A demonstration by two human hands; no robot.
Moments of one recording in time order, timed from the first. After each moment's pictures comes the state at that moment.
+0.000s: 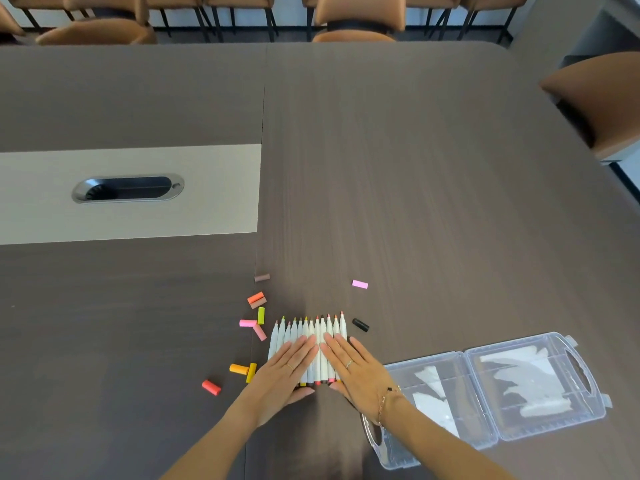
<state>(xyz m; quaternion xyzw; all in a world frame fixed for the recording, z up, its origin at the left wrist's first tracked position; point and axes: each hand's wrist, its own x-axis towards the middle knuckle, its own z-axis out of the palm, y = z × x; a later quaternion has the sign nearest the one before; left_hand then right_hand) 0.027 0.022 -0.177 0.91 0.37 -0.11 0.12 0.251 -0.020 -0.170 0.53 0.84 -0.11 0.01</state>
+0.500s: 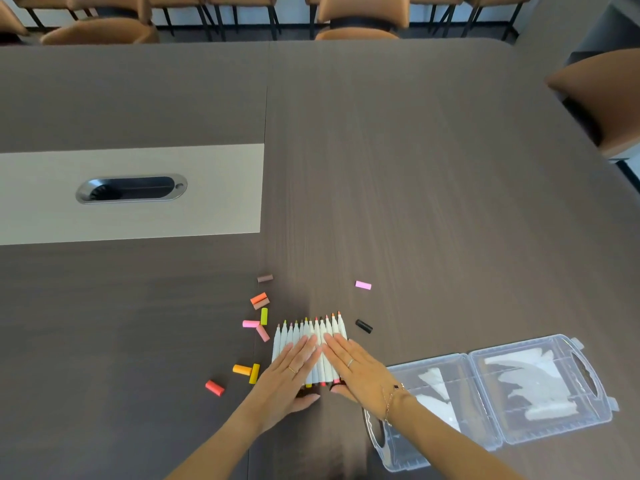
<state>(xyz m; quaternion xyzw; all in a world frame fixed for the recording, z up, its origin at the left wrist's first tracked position) 0.034 0.015 -0.161 0.91 0.38 -0.05 0.15 0.252 -0.014 -0.156 0.50 0.86 -0.15 0.00</state>
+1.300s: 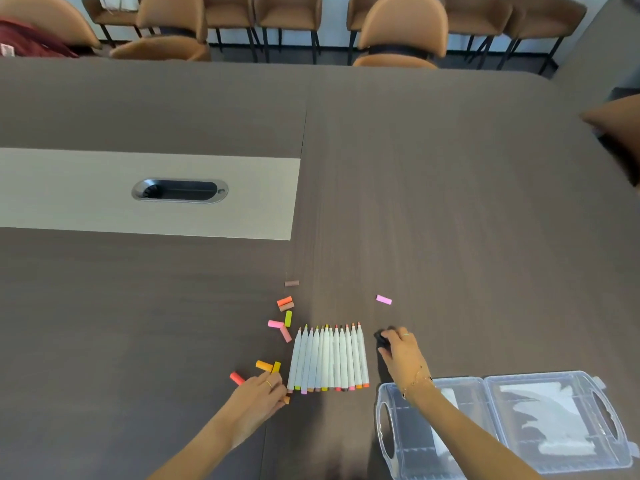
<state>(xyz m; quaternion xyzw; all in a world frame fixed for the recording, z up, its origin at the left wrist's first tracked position) -0.031 -0.009 -0.122 0.91 0.37 -0.12 0.15 0.275 0.028 -0.129 0.73 0.64 -0.24 -0.02</state>
